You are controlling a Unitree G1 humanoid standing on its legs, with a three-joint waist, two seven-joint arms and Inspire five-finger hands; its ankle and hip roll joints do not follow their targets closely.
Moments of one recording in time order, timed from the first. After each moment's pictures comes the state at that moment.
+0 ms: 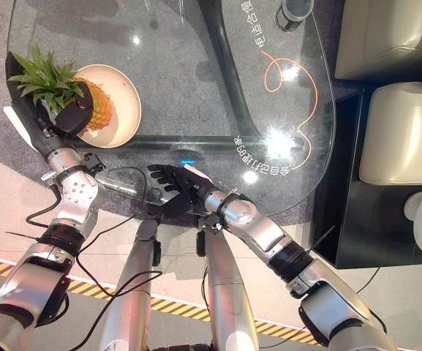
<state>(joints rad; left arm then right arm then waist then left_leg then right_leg) -0.82 0.42 -0.26 0.78 -0.34 -0.63 0.81 -0.70 -0.49 0.67 0.19 0.51 0.20 0.13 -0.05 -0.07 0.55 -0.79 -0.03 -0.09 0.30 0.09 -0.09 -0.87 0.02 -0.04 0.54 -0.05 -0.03</state>
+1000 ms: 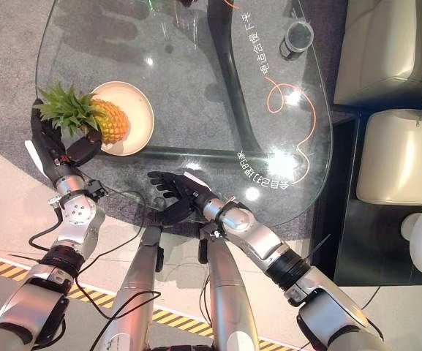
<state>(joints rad) -0.63 0.39 -0.25 0.74 -0.49 -0.57 0.68 -0.65 -0.46 0.67 0.18 0.51 0.18 0.10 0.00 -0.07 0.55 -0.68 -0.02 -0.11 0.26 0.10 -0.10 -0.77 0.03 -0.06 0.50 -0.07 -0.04</state>
